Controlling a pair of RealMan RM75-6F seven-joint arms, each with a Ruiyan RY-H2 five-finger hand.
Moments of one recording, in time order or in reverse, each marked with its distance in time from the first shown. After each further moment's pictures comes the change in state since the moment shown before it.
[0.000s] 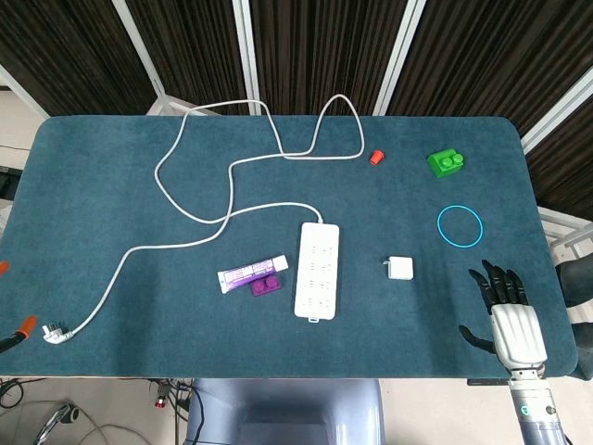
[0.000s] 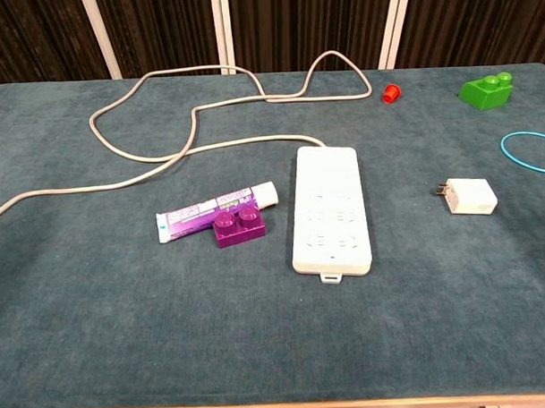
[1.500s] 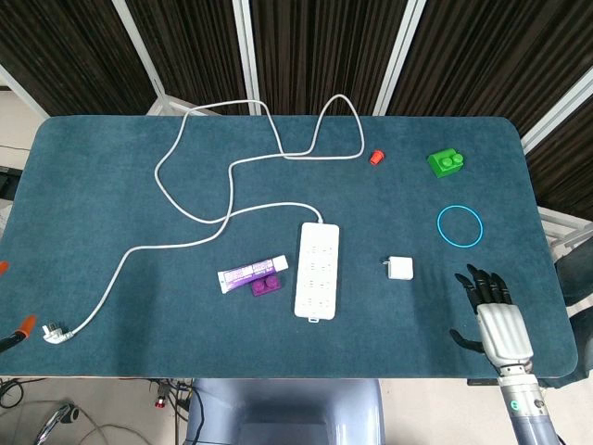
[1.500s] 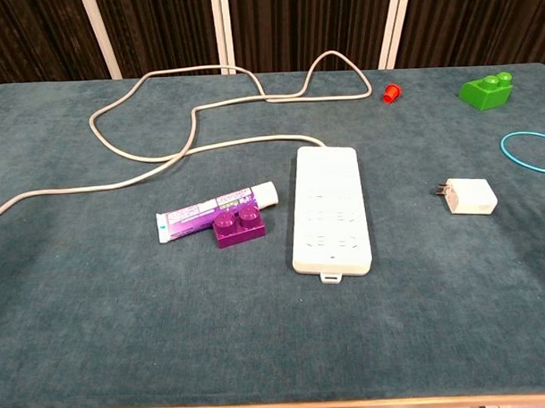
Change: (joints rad) left arm 0.001 -0.003 -0.002 -0.002 -0.001 0.004 0.015; right arm 0.038 0.003 -0.003 -0.028 0.044 -0.122 -0.037
